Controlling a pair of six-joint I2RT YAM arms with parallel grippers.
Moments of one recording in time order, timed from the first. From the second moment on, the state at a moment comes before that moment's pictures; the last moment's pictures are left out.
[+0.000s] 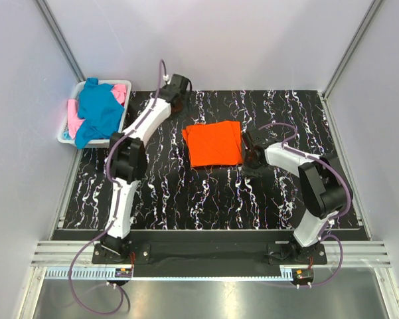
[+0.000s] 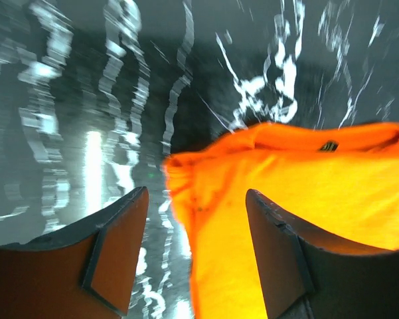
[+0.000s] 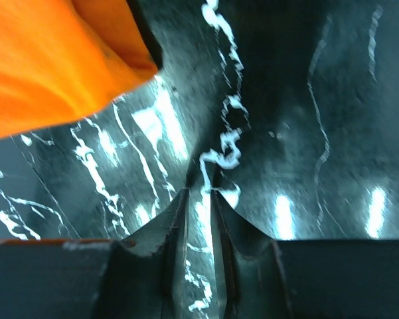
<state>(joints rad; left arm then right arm) -0.40 2.35 2.20 -0.81 -0.18 -0.52 0.42 1.75 1.05 -0.52 0.04 0.66</state>
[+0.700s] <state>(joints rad) -0.30 1.93 1.51 -0.65 0.14 -0.62 0.29 1.92 1.54 -0.59 -0.06 0.49</state>
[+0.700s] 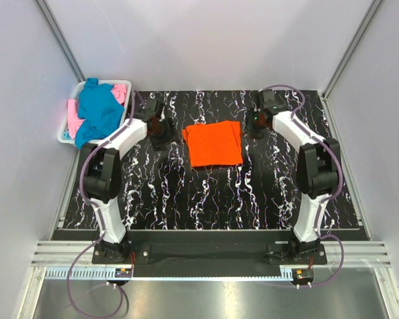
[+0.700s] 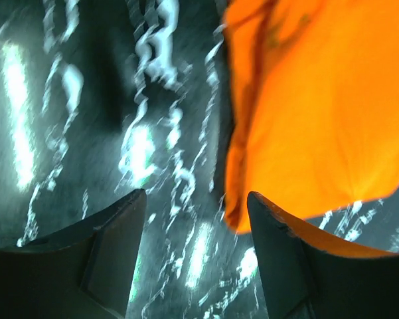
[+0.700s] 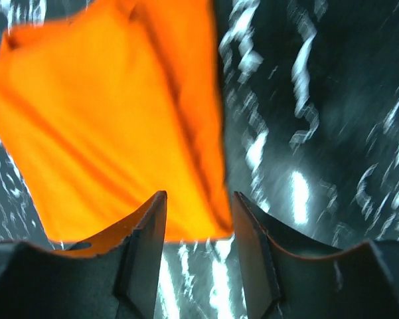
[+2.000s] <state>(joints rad) -0.25 1.61 1.25 -0.51 0.34 -0.66 0.14 2.29 1.81 -0.48 -0.54 0.36</state>
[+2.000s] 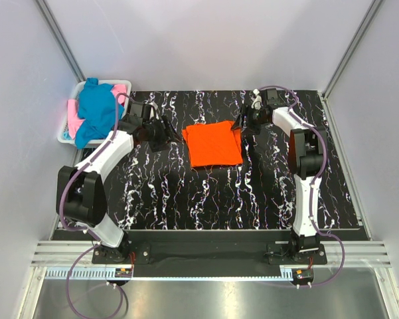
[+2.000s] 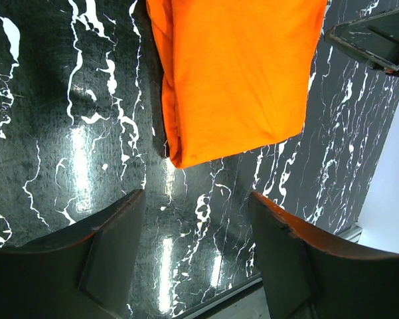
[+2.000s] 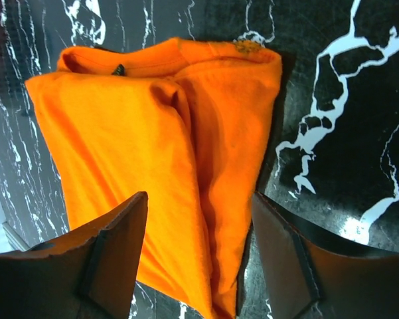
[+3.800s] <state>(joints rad) -0.19 1.47 1.23 -0.58 0.33 -0.63 0.21 2.42 2.09 -0.84 -0.33 0.29</state>
